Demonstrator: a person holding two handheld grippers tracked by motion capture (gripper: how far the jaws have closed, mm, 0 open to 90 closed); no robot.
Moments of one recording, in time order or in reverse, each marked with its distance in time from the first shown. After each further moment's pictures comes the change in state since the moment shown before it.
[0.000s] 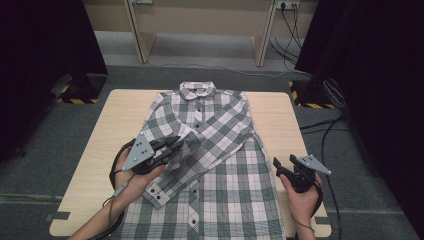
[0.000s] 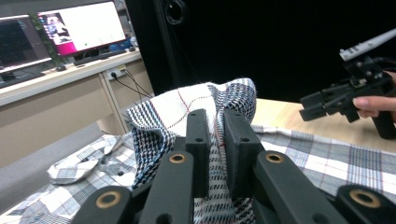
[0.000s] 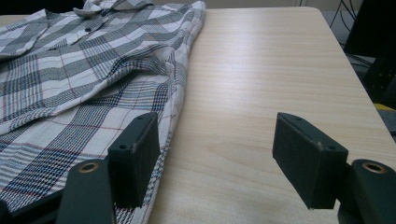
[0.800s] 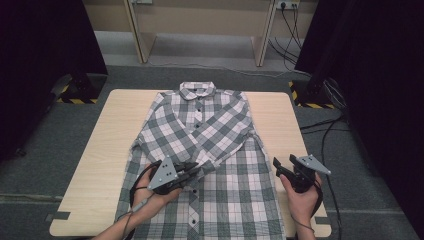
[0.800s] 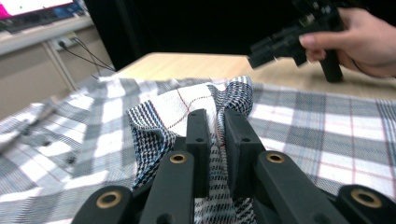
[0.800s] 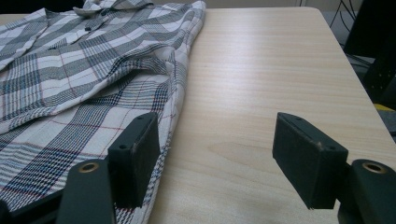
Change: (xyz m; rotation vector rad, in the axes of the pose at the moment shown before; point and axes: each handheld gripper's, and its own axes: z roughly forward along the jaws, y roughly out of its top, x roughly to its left) left arm -0.049 -0.045 0.025 0.139 -0.153 0.015; right arm 0.000 0.000 0.000 0.002 0.000 -0.005
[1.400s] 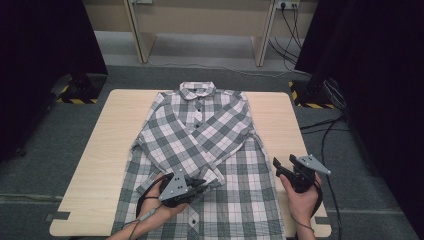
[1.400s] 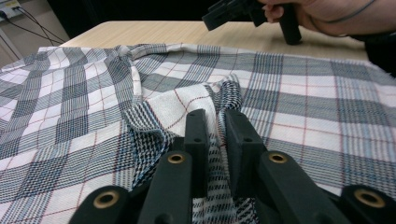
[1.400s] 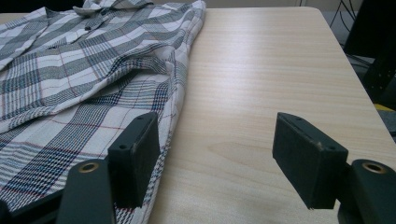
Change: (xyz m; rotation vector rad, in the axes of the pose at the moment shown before) left arm -0.025 -0.016 0.011 0.089 -0.121 -0.004; right arm 0.000 0.000 0.000 0.002 -0.001 0.000
